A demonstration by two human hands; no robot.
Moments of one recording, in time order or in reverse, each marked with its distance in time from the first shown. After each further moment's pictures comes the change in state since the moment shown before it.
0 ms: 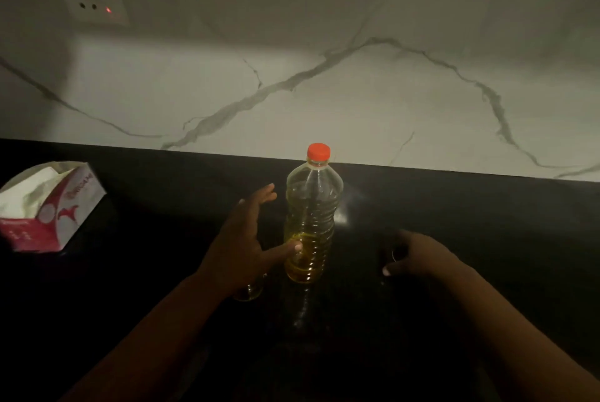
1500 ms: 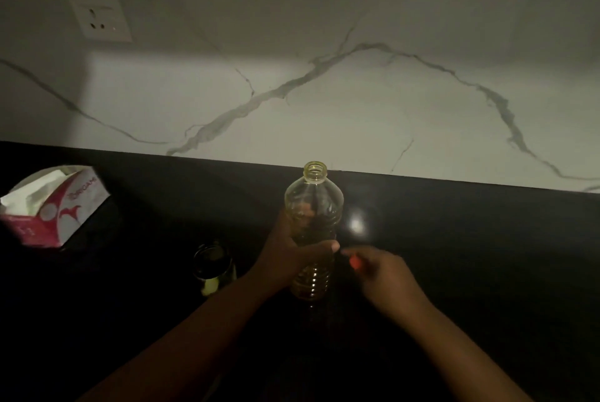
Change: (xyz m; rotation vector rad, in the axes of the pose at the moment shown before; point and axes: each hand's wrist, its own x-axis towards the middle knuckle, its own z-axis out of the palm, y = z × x) left_hand 0.037 0.035 0.111 -0.460 -0.001 -0.123; right_hand -0.046 -0.013 0.015 0.406 0.190 -0.433
